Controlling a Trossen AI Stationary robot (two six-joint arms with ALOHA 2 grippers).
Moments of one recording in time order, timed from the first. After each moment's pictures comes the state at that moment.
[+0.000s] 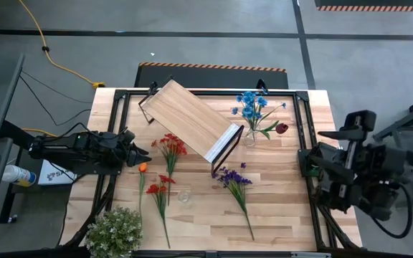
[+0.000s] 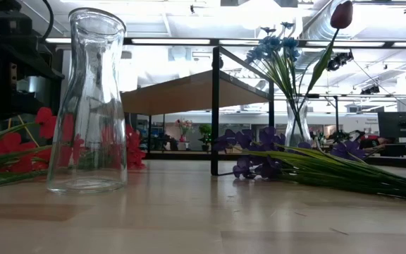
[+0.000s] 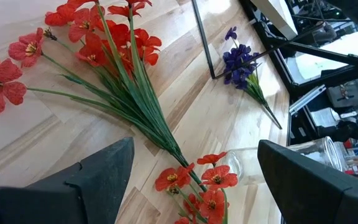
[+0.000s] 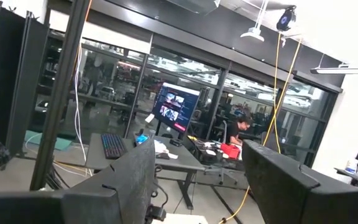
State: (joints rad) left arm -0.05 0.03 0.23 -0.69 -0.05 -0.97; right arm -2.00 0.56 1.63 1.14 -1.27 2.00
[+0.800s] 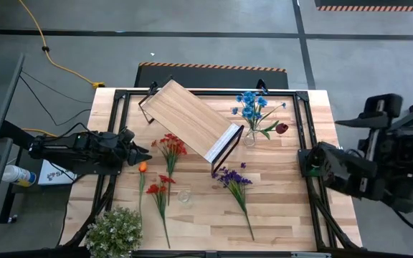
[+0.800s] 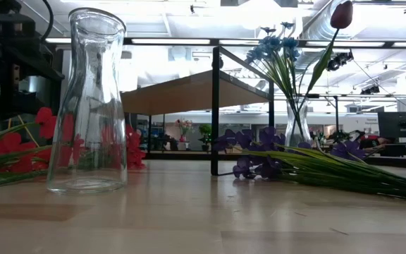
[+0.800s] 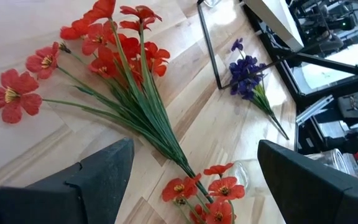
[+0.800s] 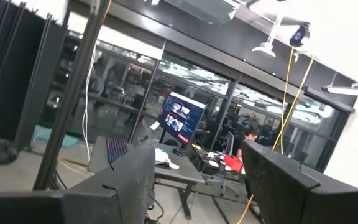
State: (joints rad) left arm -0.05 0.03 0.23 -0.69 -0.10 -0.97; right arm -1.97 0.83 2.00 1.13 -1.24 2.00
